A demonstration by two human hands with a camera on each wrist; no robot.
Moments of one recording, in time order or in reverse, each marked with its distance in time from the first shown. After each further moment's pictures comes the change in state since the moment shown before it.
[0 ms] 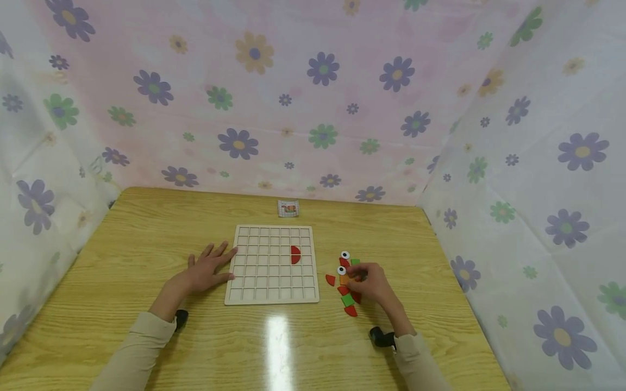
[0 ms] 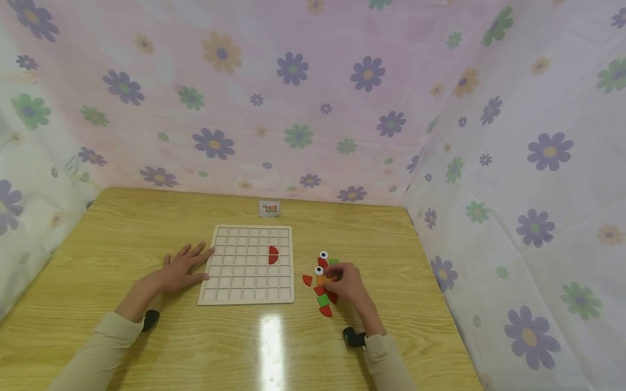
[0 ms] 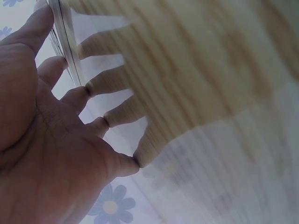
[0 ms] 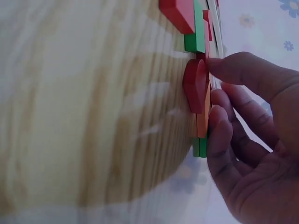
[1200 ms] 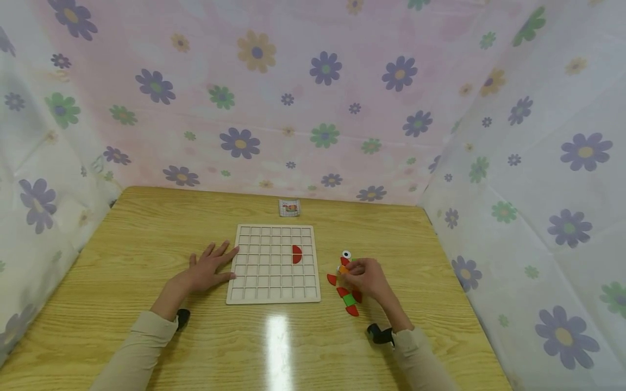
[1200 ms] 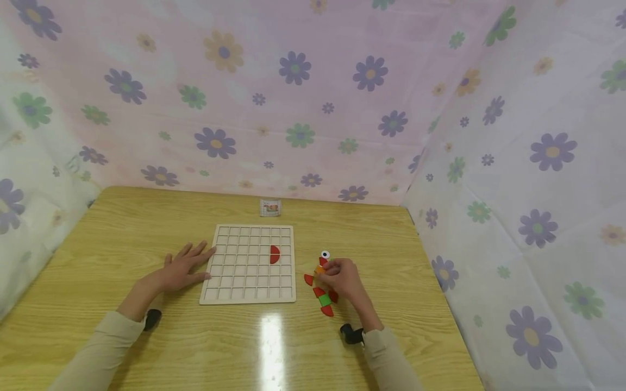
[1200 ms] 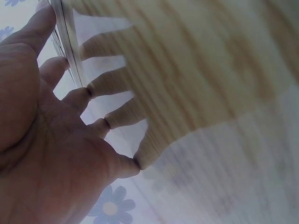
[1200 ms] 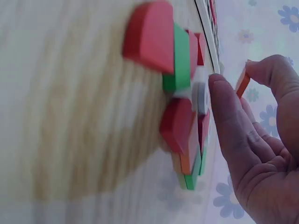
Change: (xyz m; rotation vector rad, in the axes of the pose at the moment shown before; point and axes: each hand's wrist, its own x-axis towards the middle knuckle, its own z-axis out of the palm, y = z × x) left_hand -0.001 0.000 0.000 -0.002 -0.001 -0.003; right_hand 0.006 -0.015 0.006 0.040 0.016 0.038
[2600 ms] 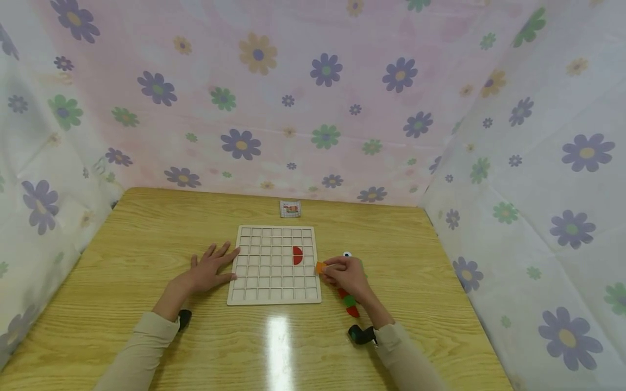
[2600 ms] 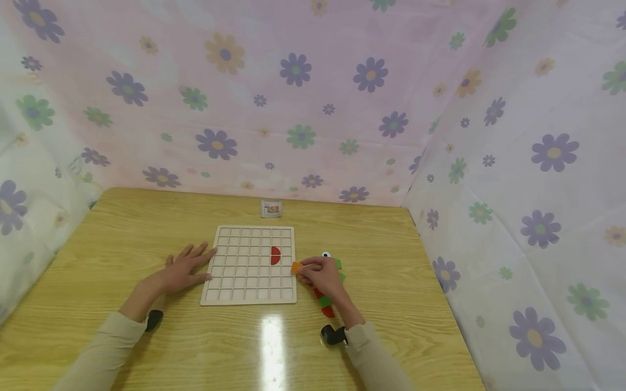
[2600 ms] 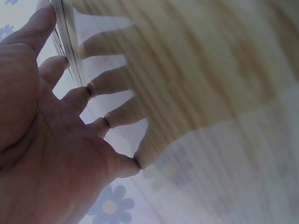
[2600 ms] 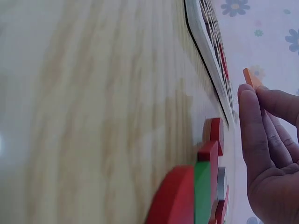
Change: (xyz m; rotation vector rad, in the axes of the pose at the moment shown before) left_hand -0.001 0.002 -0.001 -0.017 -0.005 -0.005; right_hand 0.014 -0.018 0.041 0.405 -0.082 0.030
